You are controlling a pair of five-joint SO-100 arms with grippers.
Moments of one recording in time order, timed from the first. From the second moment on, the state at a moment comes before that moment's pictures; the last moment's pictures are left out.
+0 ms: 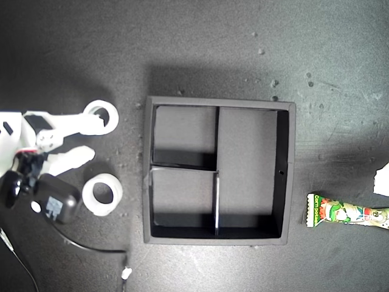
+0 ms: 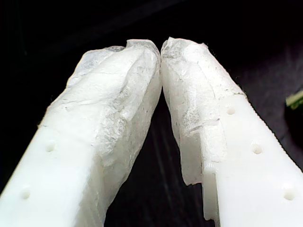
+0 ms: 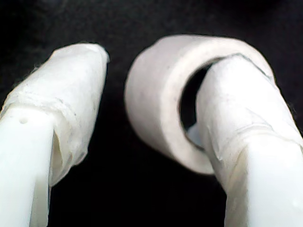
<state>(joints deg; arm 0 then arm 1) 2.5 147.7 157.8 36.4 -69.3 -10.5 191.4 167.9 36.1 79.5</state>
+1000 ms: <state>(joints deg) -5.0 145.6 146.2 47.6 -72.0 0.4 191.2 164.1 30.6 98.4</state>
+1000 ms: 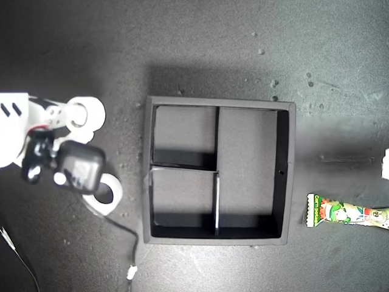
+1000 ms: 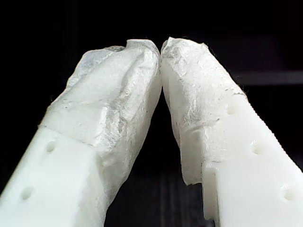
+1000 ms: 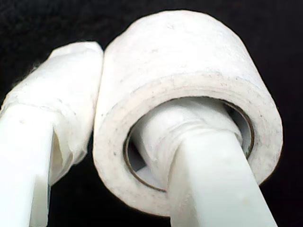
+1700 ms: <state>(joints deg) -0.4 128.7 118.7 54.8 -66.8 -25.9 121.8 97.4 80.4 105.5</state>
